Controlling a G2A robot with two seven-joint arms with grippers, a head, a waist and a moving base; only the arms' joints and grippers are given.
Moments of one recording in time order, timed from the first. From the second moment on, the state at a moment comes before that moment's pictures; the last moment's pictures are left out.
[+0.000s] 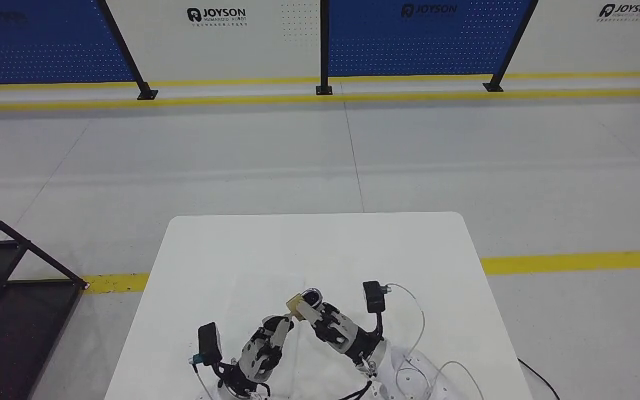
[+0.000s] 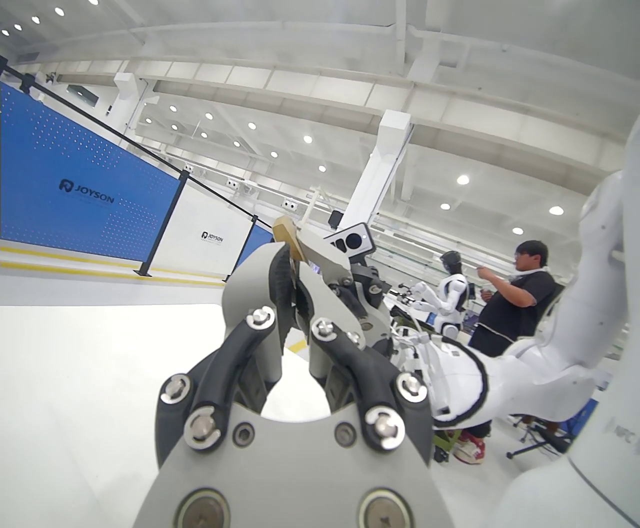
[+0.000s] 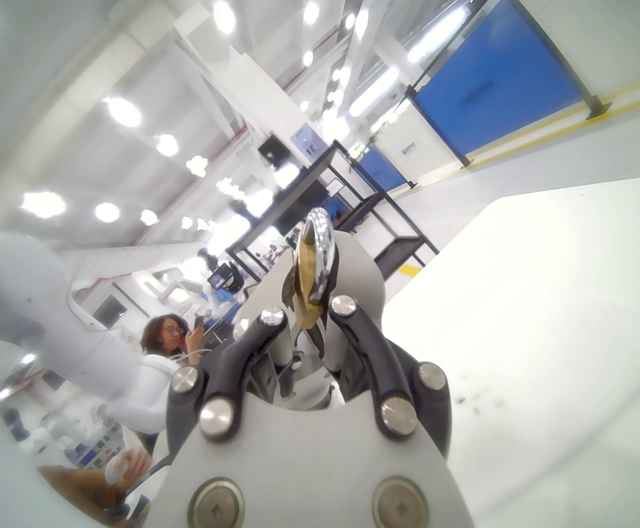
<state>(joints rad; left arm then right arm) 1.85 -1.18 -1.12 -1.49 1.25 -0.78 1.04 -1.60 -1.29 0.90 -1.56 -0.50 -0.78 -0.07</state>
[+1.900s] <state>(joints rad) 1.79 -1.03 -0.98 -1.54 0.51 -1.01 0.49 -1.61 -1.28 0.91 -1.56 -0.56 -0.78 -0.12</state>
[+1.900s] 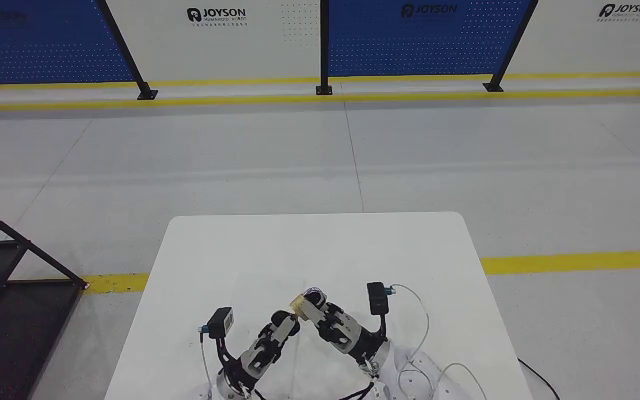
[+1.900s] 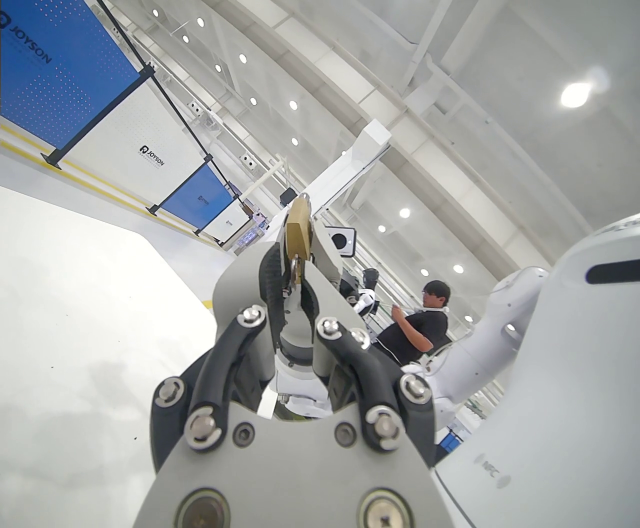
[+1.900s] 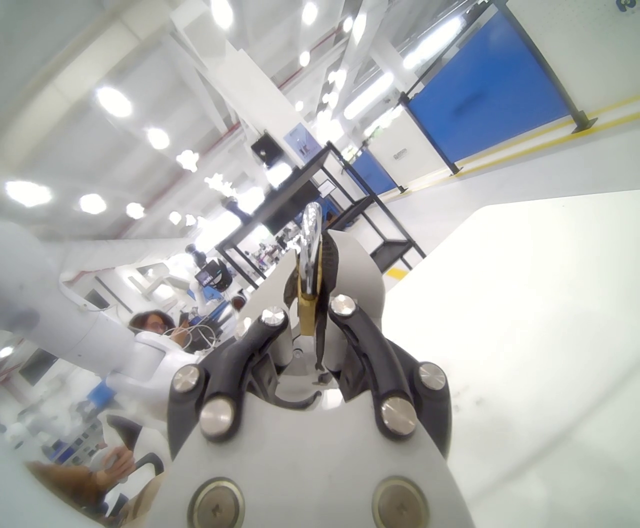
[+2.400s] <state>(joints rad) 1.78 -1.02 -0.98 -1.53 0.56 -1.01 0.53 -1.60 -1.28 0.91 -1.56 -0.55 -0.78 -0.10</state>
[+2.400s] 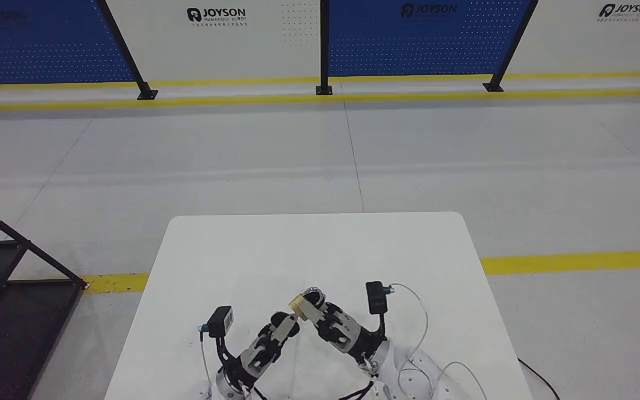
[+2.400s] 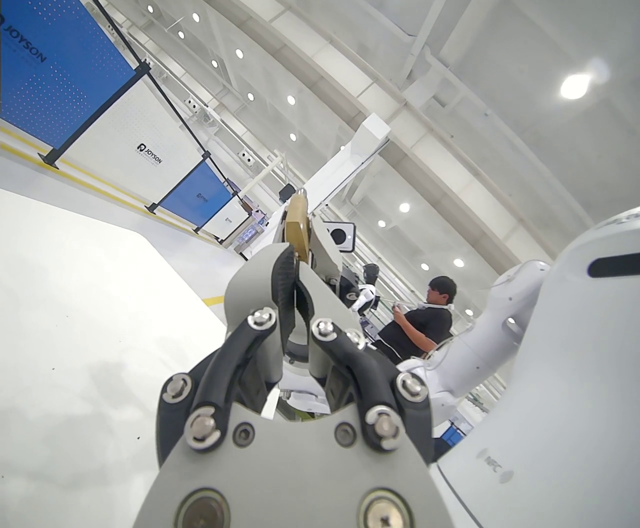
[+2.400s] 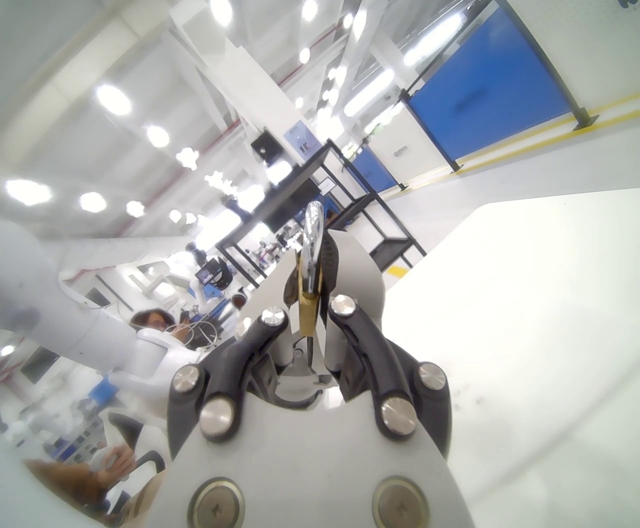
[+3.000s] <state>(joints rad) 1.79 -1.07 -1.02 -1.50 0.98 -0.84 0.85 -1.60 -1.28 0.90 -1.56 -0.56 -0.76 -0.09</state>
